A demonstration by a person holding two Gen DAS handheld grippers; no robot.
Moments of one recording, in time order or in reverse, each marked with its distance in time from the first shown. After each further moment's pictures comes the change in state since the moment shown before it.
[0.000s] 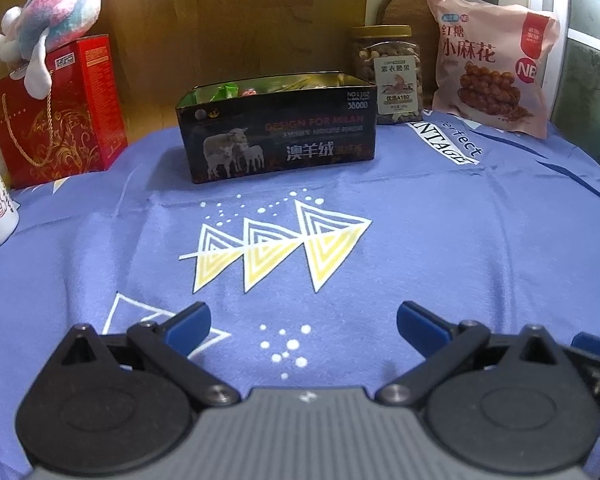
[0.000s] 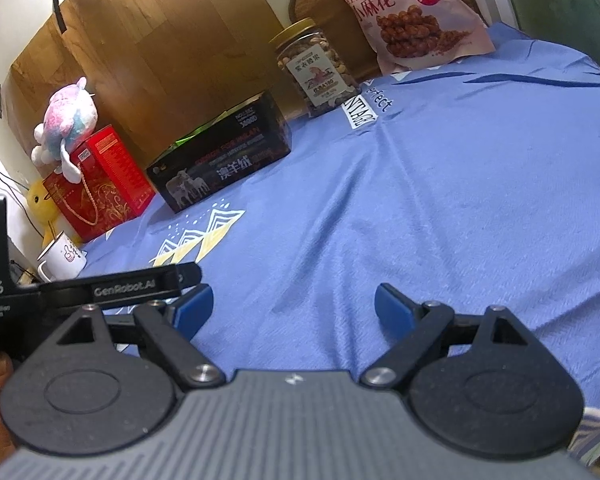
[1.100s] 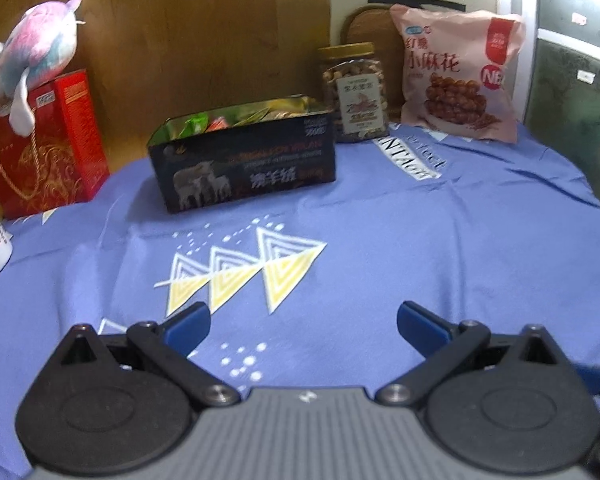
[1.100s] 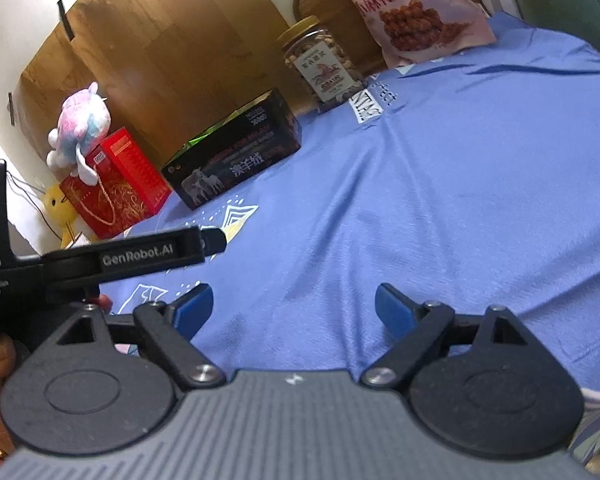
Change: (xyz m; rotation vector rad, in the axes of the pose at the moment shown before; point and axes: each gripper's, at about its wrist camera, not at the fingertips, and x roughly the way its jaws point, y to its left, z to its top) left arm -0.018 -0.027 0.009 0.057 -0.034 -0.020; right arm -0.013 -0.001 -0.003 0.018 0.023 0.048
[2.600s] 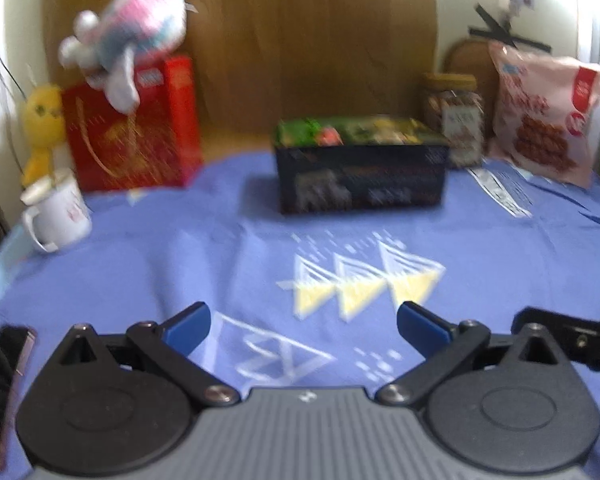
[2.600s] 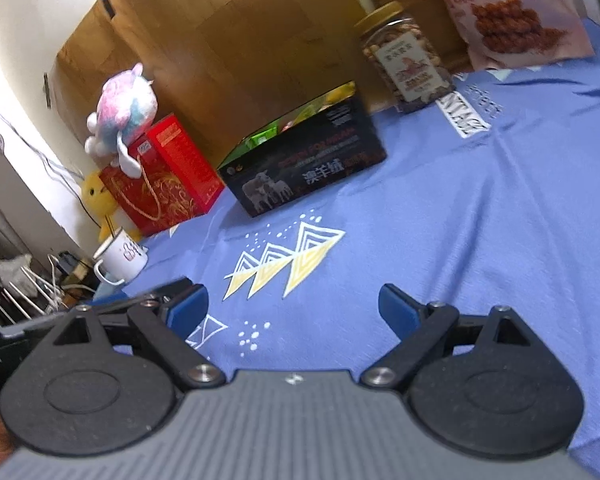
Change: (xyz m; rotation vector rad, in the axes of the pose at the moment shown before) left arm -0.017 0.067 0.002 -0.146 -0.013 0.124; right arm 0.044 0.036 0.036 -0.025 0.048 0.151
